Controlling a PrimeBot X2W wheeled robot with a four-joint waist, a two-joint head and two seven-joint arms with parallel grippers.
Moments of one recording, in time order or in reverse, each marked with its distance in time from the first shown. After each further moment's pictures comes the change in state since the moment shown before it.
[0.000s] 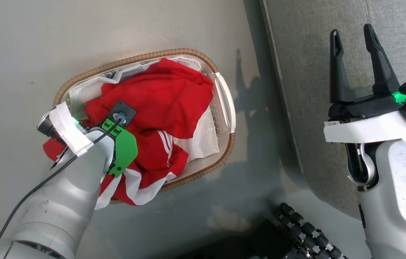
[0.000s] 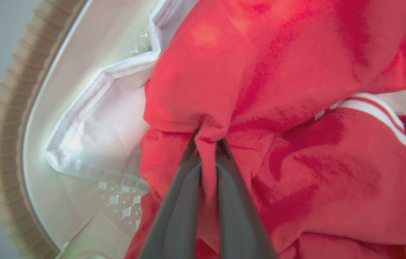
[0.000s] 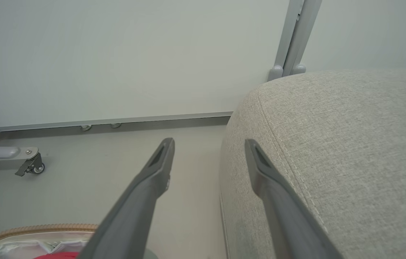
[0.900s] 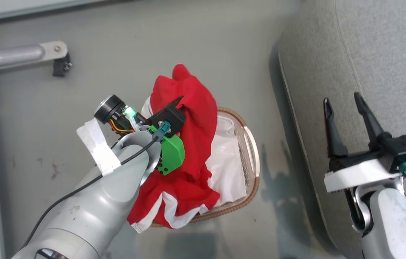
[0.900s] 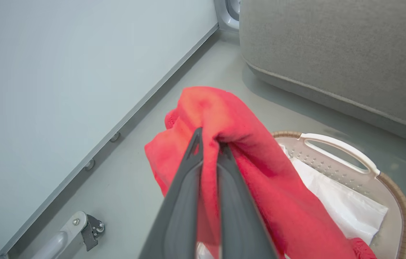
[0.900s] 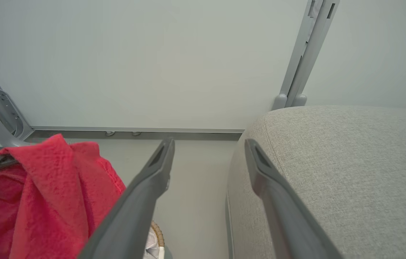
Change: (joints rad) left arm 0.070 -0.039 -0.126 -0.299 -0.100 -0.015 -0.201; right arm 0.200 0.001 -0.046 0.082 -0.153 0.000 0.000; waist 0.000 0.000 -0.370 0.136
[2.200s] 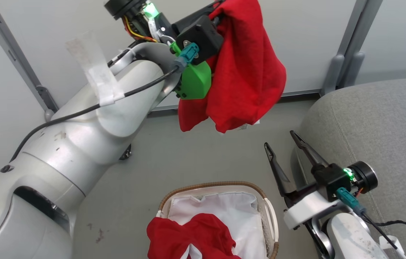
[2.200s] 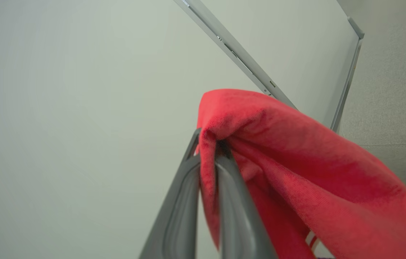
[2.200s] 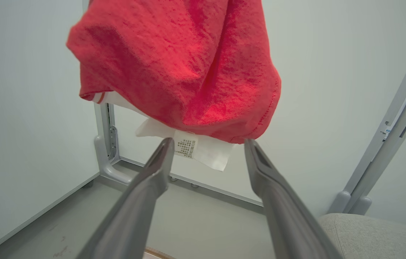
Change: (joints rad) left arm -0.388 0.062 -0.277 -0.199 -0.184 -0.002 0.025; right arm 0.062 0.000 0.236 0.079 -0.075 0.000 0.000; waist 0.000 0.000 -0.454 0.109
